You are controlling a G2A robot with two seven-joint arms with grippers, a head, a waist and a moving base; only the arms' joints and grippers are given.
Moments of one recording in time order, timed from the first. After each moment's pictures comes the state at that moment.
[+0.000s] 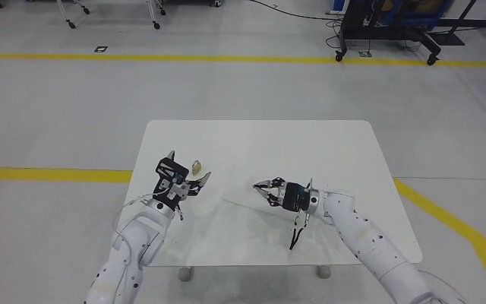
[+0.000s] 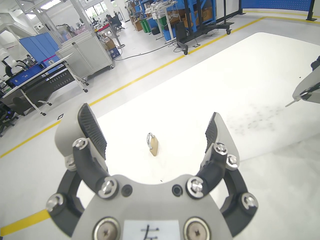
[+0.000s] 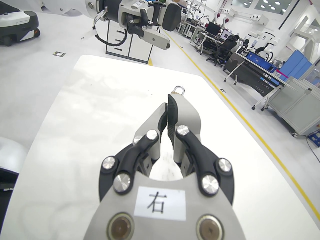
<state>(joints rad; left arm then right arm) 1.56 -1.20 -1.36 -1.81 1.54 -0.20 -0.05 -1.15 -1.15 0.97 -1.18 -1.74 -0.69 -0.78</state>
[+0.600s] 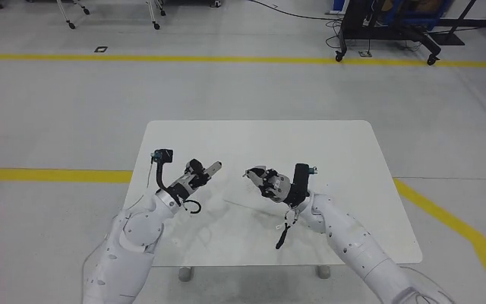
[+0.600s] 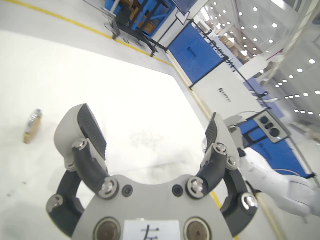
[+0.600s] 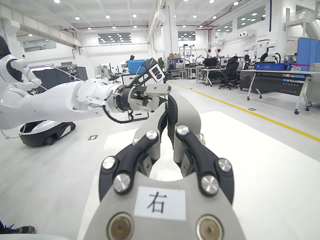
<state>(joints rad) 1.42 -1.23 -1.35 -1.63 0.36 -0.31 -0.43 -1.11 -1.23 0.87 -1.12 -1.22 -0.82 -0.78</state>
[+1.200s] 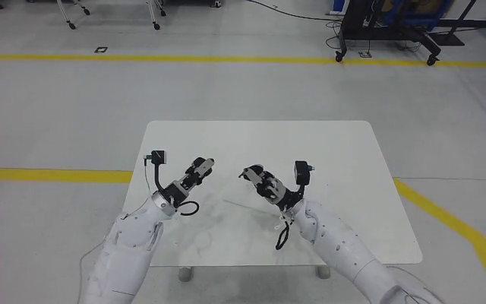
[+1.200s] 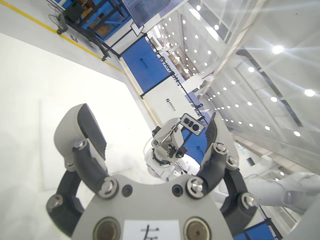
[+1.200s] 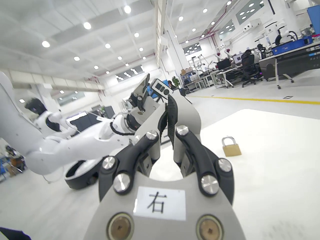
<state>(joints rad) 1.40 -1.23 -1.36 -1.54 -0.02 -0.52 -0.53 -1.09 -1.31 0.77 -1.01 -0.76 -1.01 -0.69</state>
